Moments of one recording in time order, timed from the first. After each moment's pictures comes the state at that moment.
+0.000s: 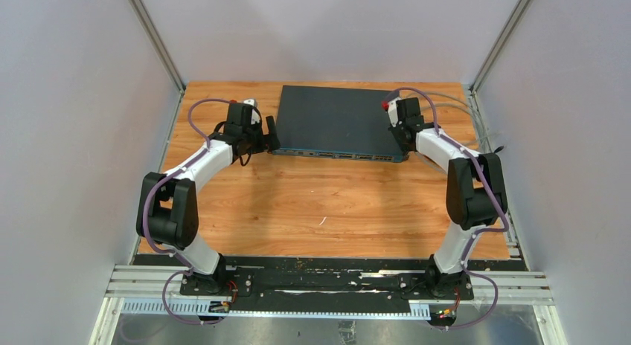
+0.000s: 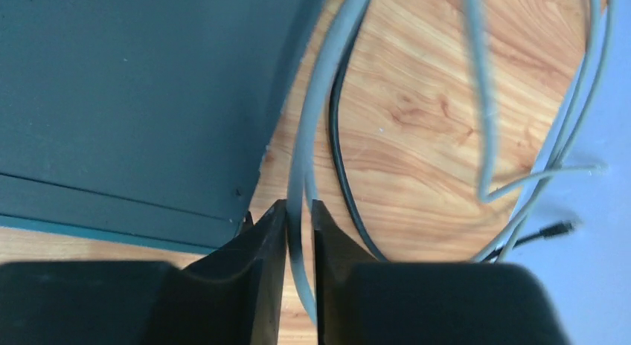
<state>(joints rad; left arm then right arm) -0.22 1.60 1.08 -0.24 0.04 -0.37 0.20 1.77 1.22 -0.32 0.27 -0.37</state>
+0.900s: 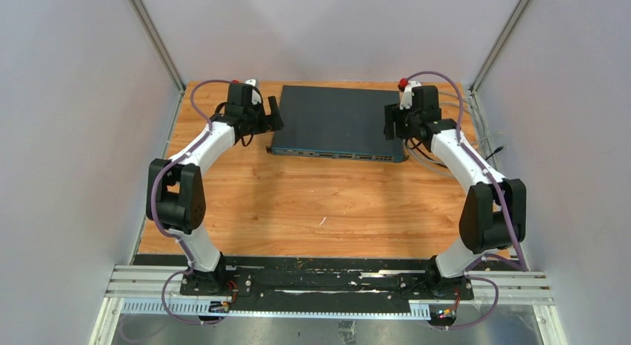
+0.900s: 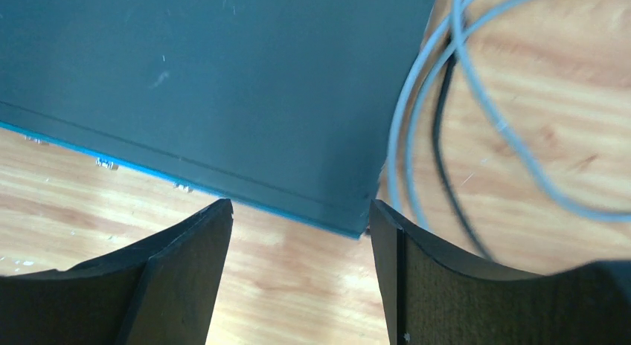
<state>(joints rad) -0.20 1.71 1.30 -0.27 0.10 -0.35 0.18 1.58 1.27 -0.35 -0.08 -0.06</state>
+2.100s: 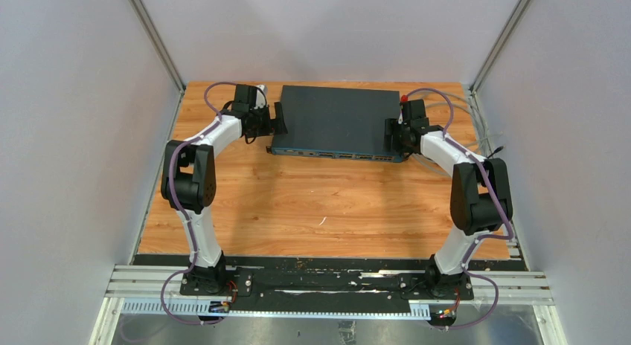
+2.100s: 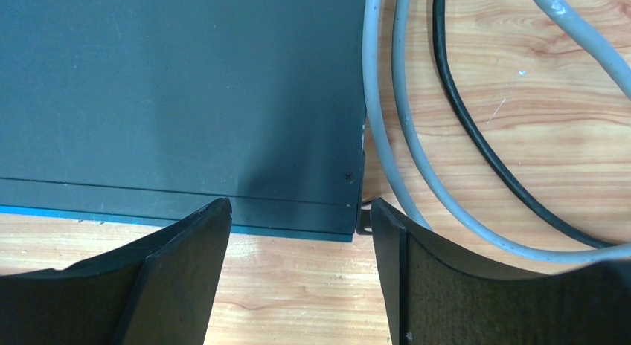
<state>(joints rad) -0.17 1.94 1.43 -0.29 0.21 -0.27 0.18 1.73 1.18 -0.32 0.07 0.18</state>
